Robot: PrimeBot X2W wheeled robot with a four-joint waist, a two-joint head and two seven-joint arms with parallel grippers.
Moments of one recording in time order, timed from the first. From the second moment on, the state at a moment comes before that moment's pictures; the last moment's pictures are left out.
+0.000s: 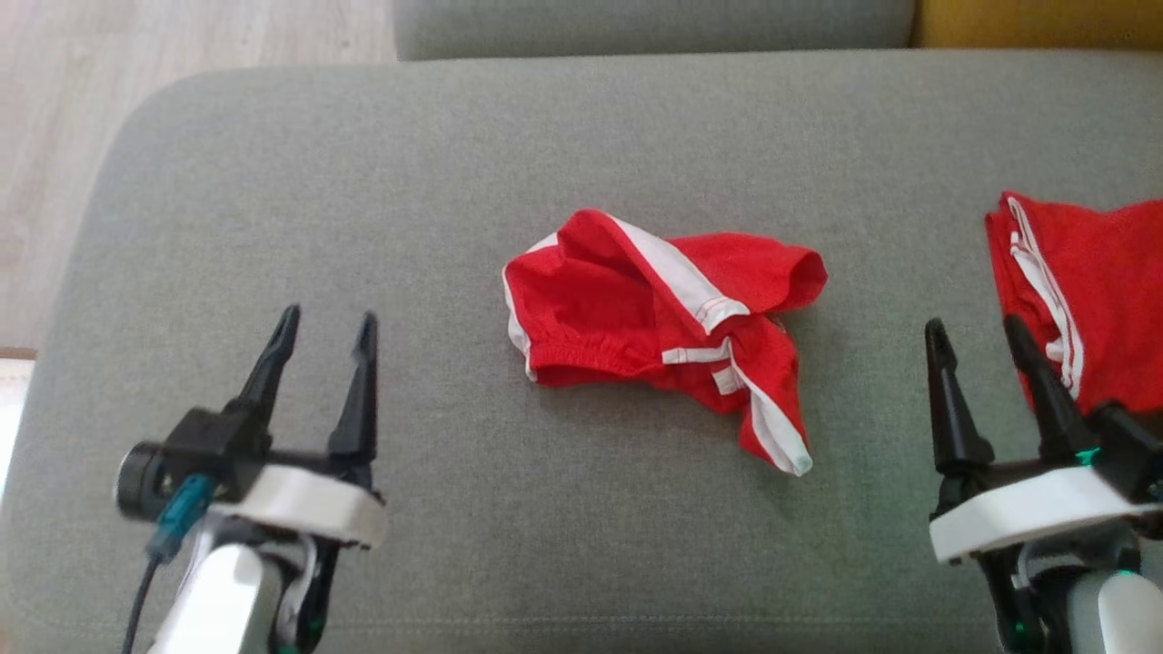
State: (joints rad) left arm -0.13 0.21 -0.31 0.10 -0.27 0.08 -0.25; right arm 0.05 -0.04 -0.03 -0.16 0.18 0.13 0.10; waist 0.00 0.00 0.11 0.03
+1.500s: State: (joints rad) left arm -0.14 0.21 -0.29 0.09 -0.24 0.05 -0.25; right arm -0.06 -0.05 0.25 0.02 0.23 0.13 0.21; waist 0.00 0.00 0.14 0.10
